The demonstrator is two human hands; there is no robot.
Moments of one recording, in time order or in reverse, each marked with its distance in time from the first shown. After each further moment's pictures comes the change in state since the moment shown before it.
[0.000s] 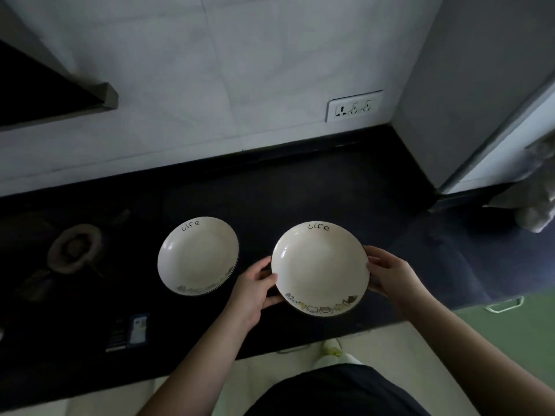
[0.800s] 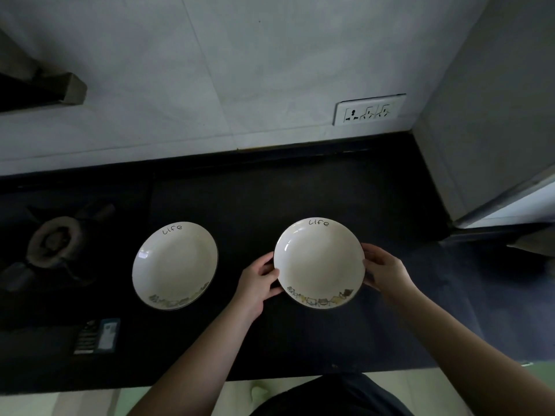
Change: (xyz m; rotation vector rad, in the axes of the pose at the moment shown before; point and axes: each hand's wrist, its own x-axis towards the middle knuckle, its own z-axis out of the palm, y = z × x) left_hand 0.088 0.003 0.067 0.066 0.187 -0.081; right_hand 0.125 -0.018 -0.029 -0.018 -0.019 0.096
